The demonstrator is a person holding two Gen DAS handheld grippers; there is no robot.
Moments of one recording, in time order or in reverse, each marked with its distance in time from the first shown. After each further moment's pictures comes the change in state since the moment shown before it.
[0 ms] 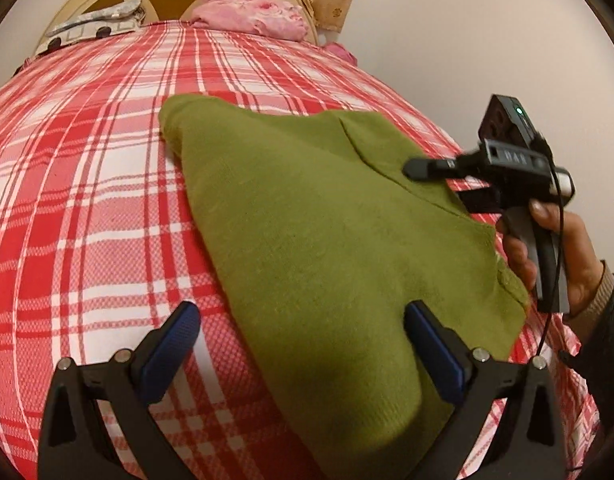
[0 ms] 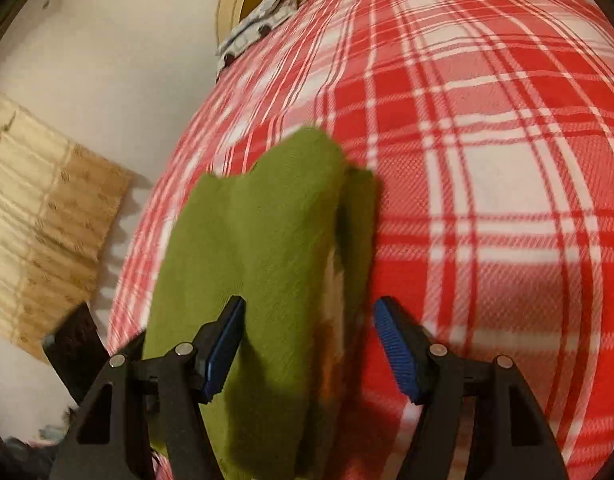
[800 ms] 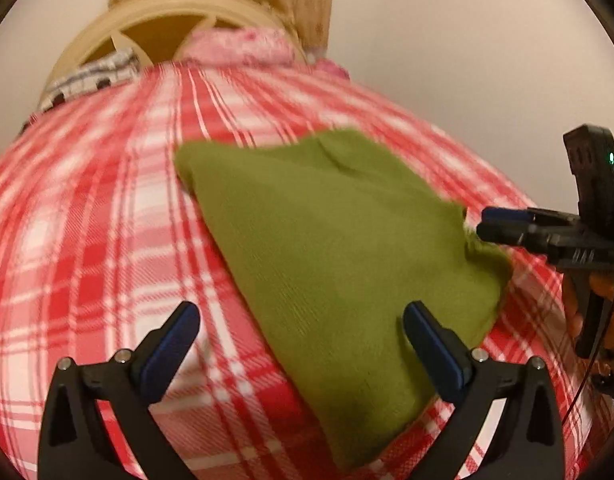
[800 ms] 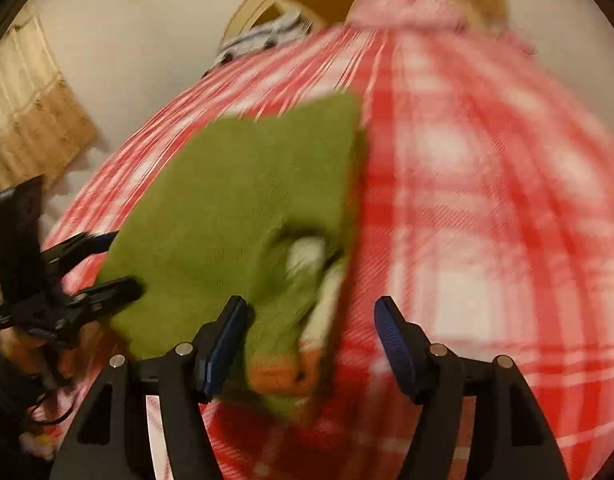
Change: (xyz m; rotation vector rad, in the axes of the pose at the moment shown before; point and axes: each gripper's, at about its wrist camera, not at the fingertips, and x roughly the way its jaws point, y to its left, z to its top) left arm -0.055 -0.022 -0.019 0.134 -0.118 0.097; right arm -0.078 0.080 -0.122 -0.320 -0.218 -0.375
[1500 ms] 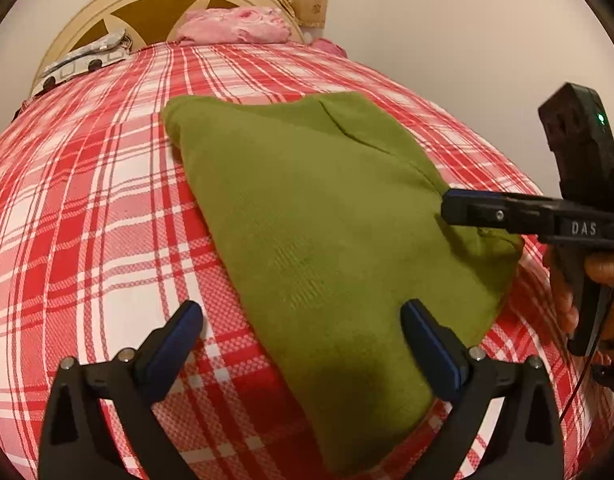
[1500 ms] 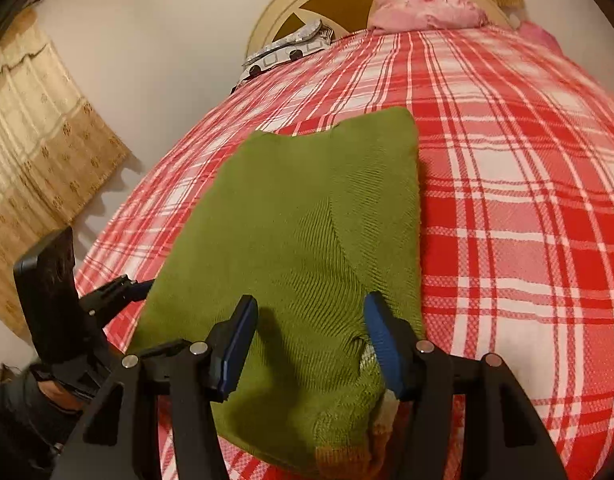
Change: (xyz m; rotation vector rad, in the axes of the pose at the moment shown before) left arm 0.030 -0.006 -0.017 -0.005 0.116 -0.021; right arm 0.040 0.008 0.007 0.059 0.055 0.199
